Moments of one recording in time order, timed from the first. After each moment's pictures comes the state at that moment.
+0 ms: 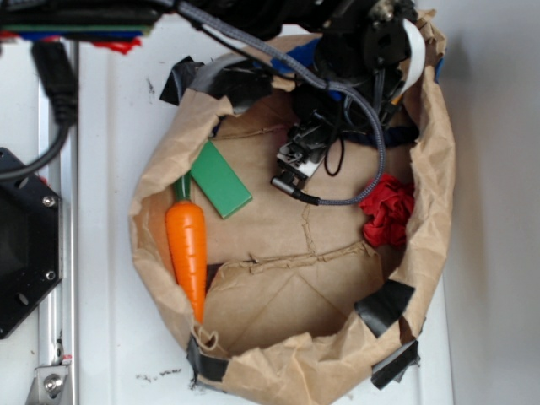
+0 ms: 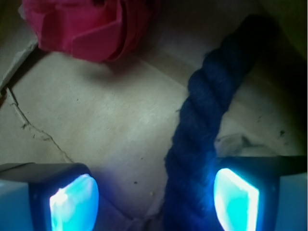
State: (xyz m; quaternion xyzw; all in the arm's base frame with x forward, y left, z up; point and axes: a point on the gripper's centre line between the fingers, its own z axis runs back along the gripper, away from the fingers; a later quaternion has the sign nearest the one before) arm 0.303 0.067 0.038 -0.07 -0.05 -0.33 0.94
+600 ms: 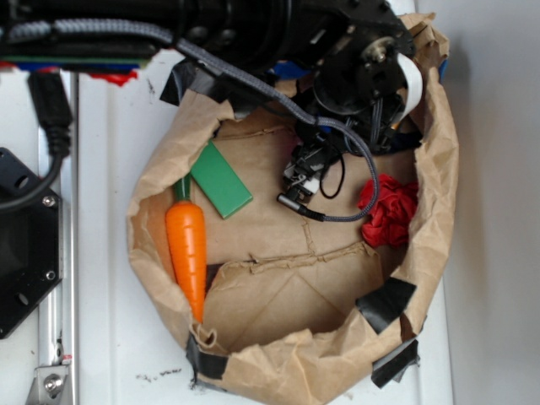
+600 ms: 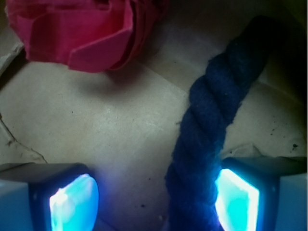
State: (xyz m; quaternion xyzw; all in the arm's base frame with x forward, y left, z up) arm 0.306 0.054 0.024 -0.05 -0.05 -0.32 0.94
